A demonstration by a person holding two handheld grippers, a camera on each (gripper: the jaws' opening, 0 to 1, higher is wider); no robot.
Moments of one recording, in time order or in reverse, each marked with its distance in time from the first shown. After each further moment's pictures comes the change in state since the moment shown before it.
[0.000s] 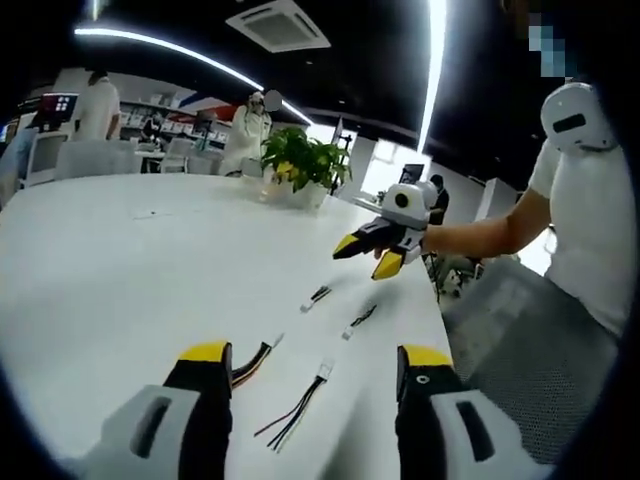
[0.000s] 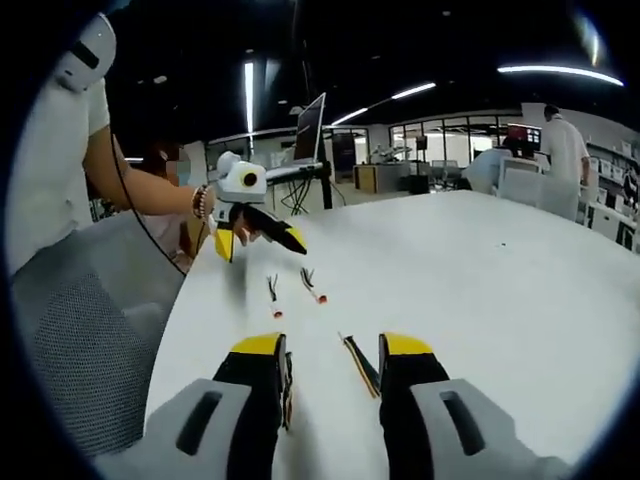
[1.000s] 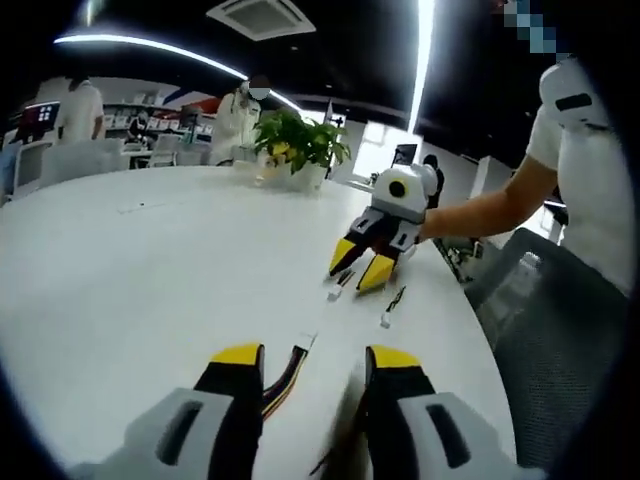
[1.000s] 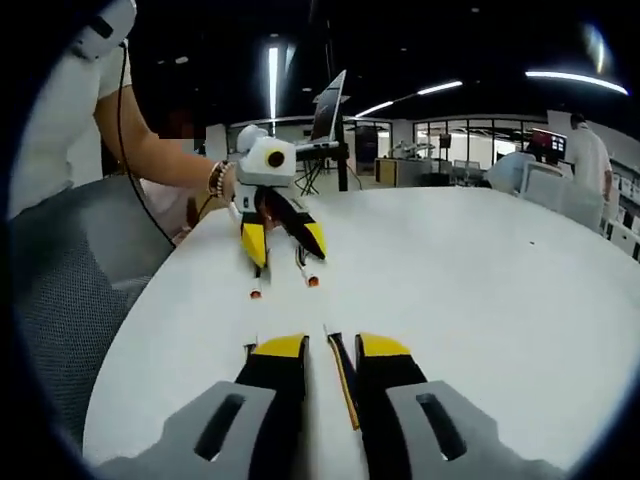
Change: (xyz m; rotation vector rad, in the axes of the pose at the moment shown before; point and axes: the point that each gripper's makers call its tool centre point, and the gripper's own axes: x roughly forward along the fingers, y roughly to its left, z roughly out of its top) left arm 0.037 0.033 -0.022 0.054 0.070 -0.030; right arm 0.053 -0.016 -0.029 -0.071 0.039 0.078
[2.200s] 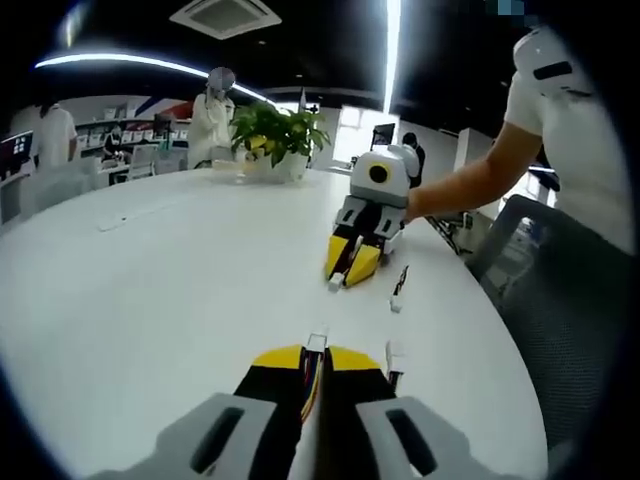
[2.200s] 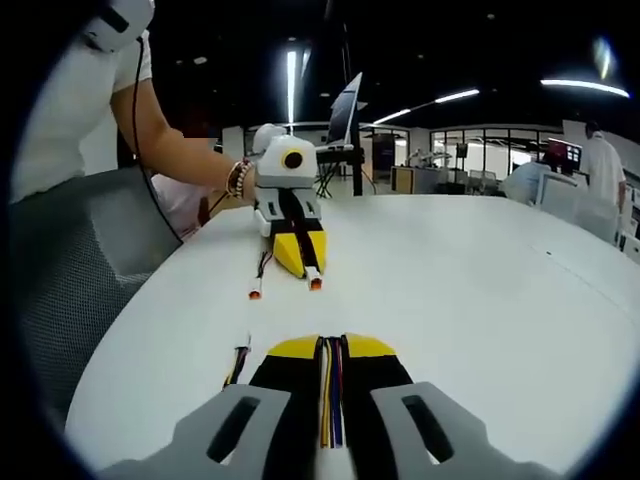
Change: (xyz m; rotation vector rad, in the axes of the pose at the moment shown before) left arm 0.013 0.008 0.001 0.143 0.062 -0.042; right arm 0.009 0.006 0.006 -0.031 -0.045 0.075
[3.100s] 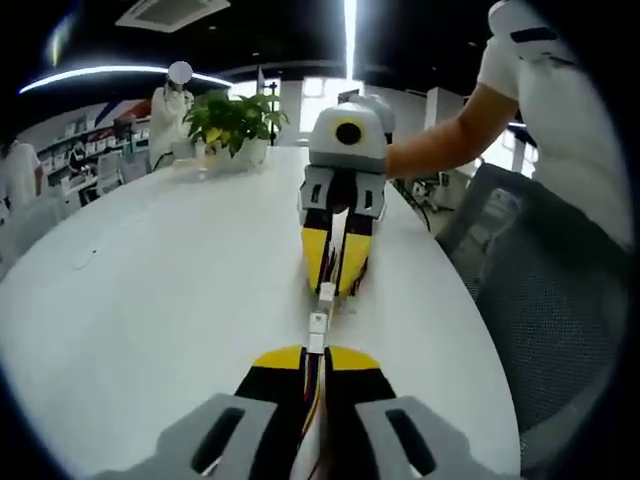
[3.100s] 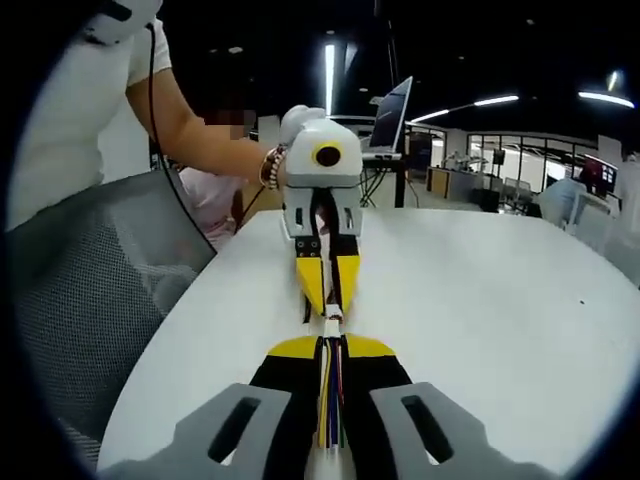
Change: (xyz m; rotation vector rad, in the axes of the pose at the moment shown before) left arm 0.000 -0.040 0.020 0.144 0.116 -0.088; right arm 0.017 0.035 0.034 -0.100 0.055 0.125
